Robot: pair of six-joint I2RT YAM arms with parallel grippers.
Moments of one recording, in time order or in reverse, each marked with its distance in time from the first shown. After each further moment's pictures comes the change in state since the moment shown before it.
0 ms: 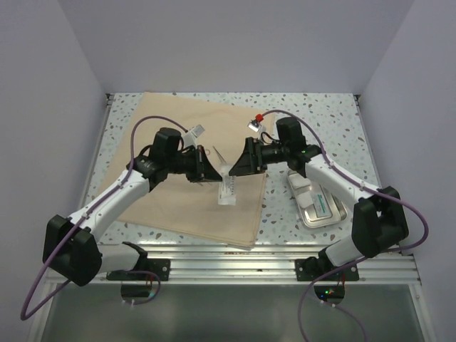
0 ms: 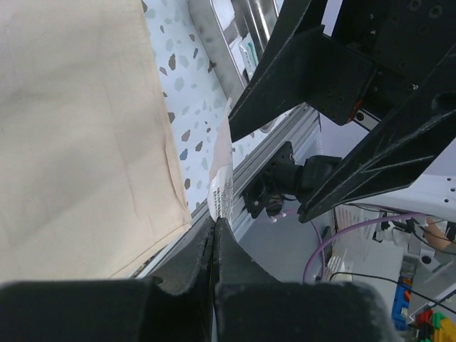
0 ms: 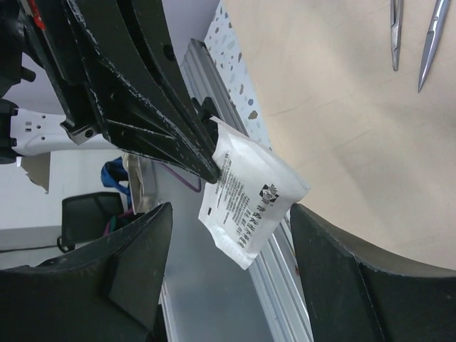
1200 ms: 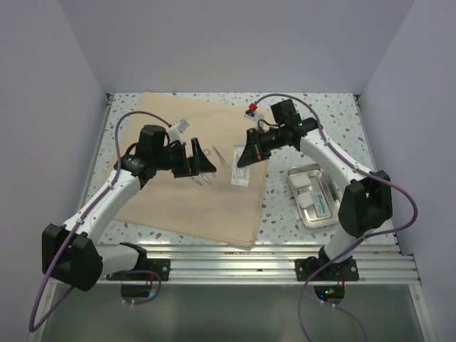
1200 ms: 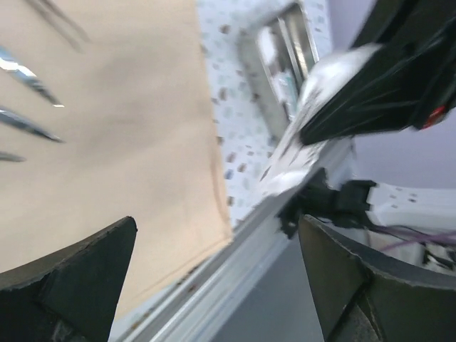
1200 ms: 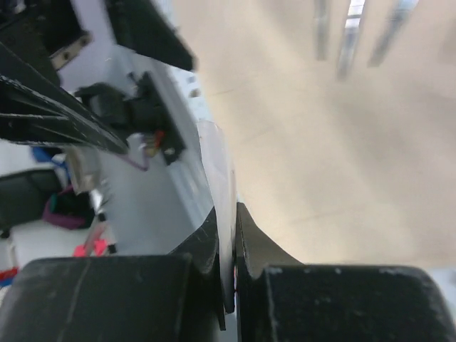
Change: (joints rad) left arm 0.106 -0.035 0.016 -0.054 -0.019 0.108; right arm 0.002 0.166 0.332 -0.467 0.060 -0.347
